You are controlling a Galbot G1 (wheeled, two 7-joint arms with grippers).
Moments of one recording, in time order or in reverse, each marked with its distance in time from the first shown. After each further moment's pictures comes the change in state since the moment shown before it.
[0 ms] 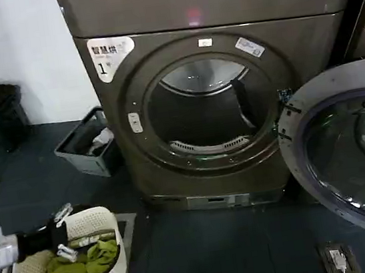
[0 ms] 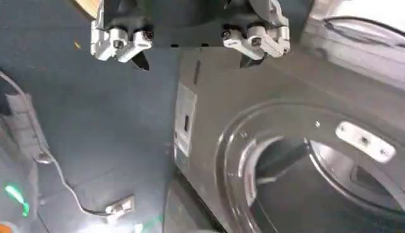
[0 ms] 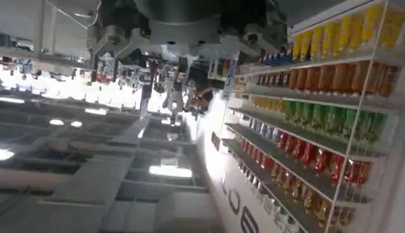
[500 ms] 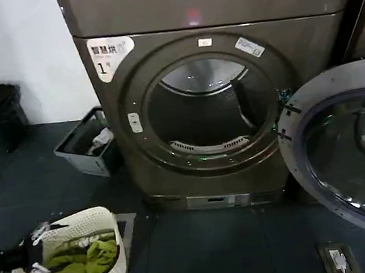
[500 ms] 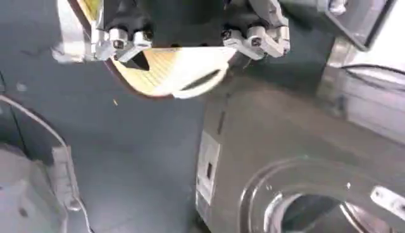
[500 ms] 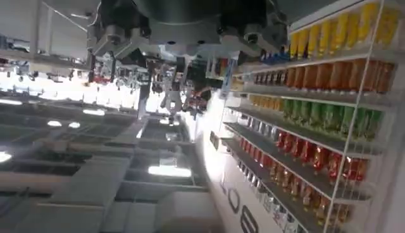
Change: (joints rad) left arm 0.079 0.080 0.020 0.077 0.045 -0.020 0.000; right arm 0.019 -0.005 -0.014 -0.006 -0.002 0.002 -0.002
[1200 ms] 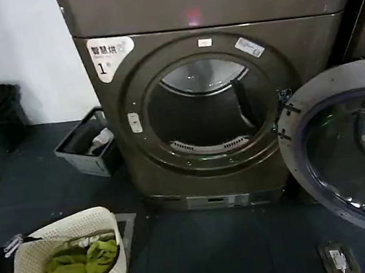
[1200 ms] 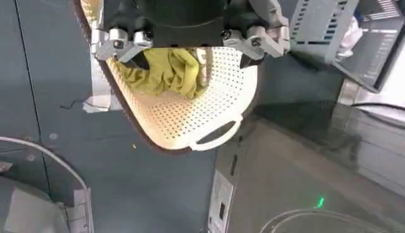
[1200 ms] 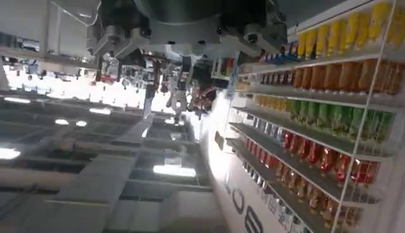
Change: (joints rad) left arm 0.004 0.035 0.053 0.117 0.021 -0.049 0.021; right arm -0.010 -0.005 0.036 -0.012 -0.018 0.000 -0.015
